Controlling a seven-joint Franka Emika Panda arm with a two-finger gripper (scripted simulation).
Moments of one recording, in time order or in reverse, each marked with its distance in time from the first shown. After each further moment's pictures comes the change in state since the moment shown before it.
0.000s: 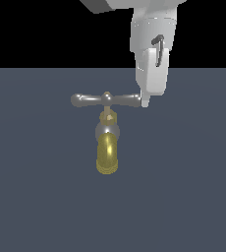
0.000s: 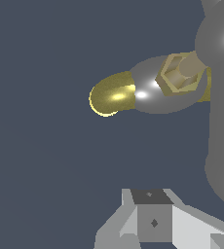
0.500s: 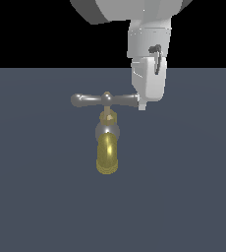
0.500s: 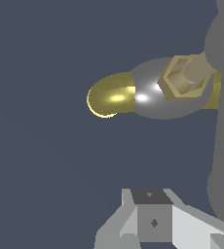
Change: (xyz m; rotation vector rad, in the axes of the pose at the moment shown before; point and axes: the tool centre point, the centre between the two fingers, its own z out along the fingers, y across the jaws) arm 0.005 0.008 0.012 0.002 0.003 -0.065
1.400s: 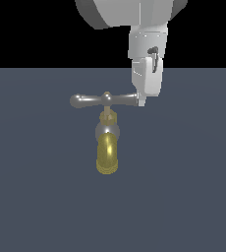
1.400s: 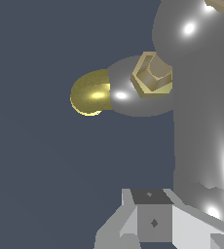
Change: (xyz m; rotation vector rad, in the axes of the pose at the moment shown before) arm -0.004 0.032 0.000 0.005 0.004 -0.002
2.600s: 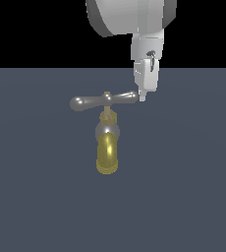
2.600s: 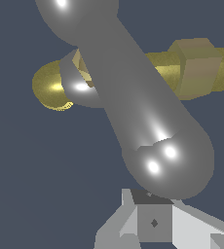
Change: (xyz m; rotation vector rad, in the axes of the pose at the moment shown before) arm -0.013 0.058 0.001 0.004 -0.007 0.031
